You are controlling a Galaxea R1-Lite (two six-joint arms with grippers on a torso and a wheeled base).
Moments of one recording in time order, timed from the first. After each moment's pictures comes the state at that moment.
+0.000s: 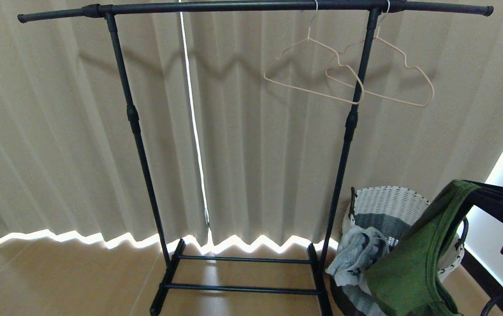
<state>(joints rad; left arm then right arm) 0.00 0.30 -0.37 0.01 -0.29 0.05 0.18 1.07 -0.52 -0.38 0.21 -0.21</state>
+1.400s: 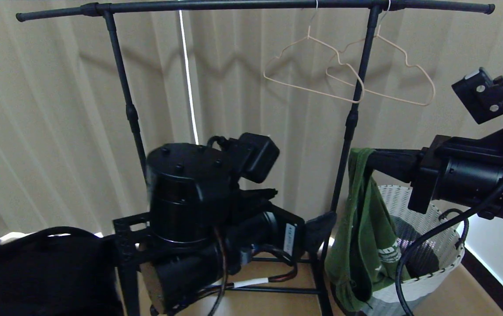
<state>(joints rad) -0.95 1.74 -0.90 -0.62 0.10 -0.17 0.52 1.38 -0.82 -0.39 0.25 0.03</state>
